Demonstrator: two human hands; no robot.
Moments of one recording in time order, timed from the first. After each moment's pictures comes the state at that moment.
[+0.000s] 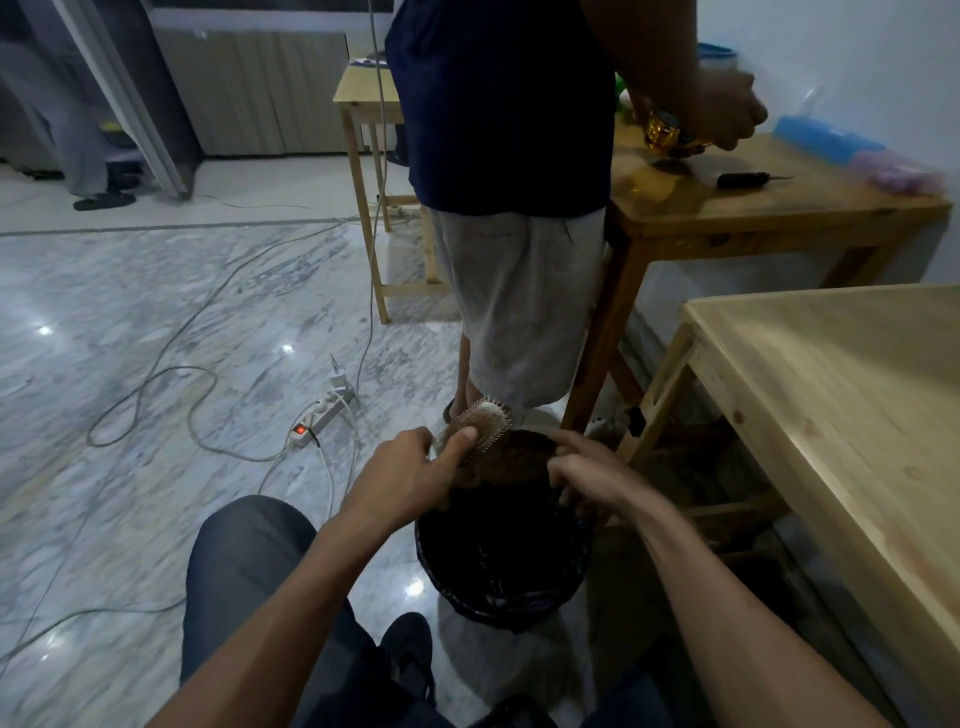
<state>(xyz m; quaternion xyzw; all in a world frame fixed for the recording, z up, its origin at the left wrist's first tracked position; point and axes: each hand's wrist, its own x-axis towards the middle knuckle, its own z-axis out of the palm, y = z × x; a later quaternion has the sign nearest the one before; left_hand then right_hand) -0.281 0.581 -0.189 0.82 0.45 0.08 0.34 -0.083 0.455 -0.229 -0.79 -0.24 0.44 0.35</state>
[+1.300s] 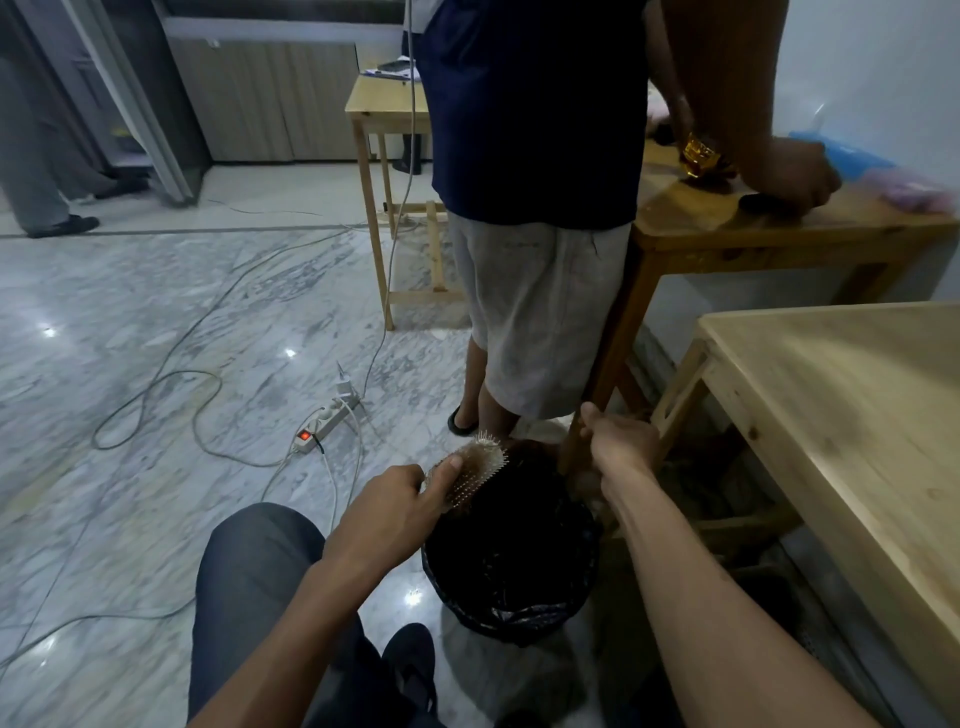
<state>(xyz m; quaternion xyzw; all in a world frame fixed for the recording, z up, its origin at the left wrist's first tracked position) -0.309 0.584 -0.212 0.82 0.45 0.10 0.34 -0.077 0.492 -0.216 -0.80 0.04 0.23 0.56</state>
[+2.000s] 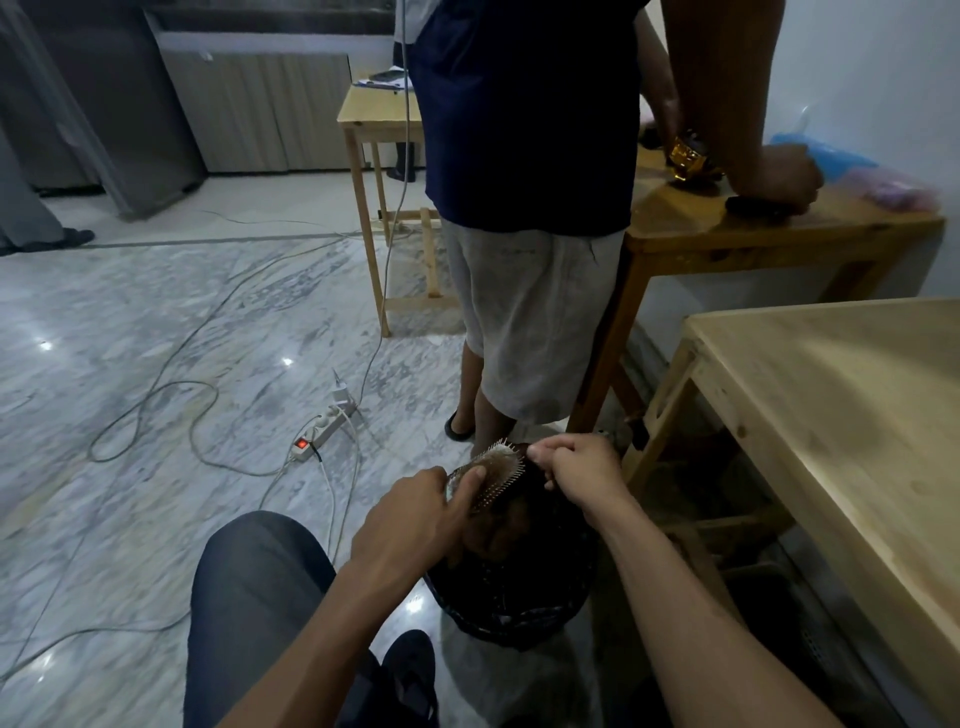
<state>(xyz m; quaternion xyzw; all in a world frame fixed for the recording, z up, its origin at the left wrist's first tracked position) -0.286 0.564 -0.211 0.86 0.43 0.07 0.25 -0.101 0.481 -0.231 -0.81 -0.18 0.29 0.48</state>
